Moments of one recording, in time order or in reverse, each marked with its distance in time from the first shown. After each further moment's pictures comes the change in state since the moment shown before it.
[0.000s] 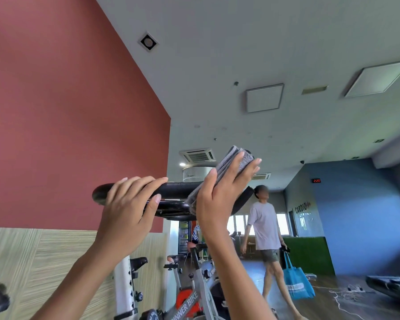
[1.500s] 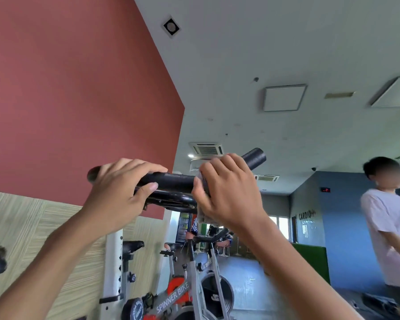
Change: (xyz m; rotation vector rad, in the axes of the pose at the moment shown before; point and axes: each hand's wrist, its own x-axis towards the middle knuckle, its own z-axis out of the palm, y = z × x) left_hand 0.012 0.003 -0.017 -0.101 -0.108 -0.088; right_hand 0.043 0.003 -0.044 -0.736 -0.467 -0.833
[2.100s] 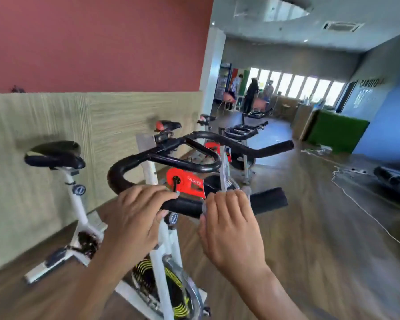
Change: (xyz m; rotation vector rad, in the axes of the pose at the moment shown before) left_hand 0.037 0.035 -0.044 -0.025 -0.563 -0.309; right_hand 0.031 0.000 -0.037 0.112 -0.767 0.039
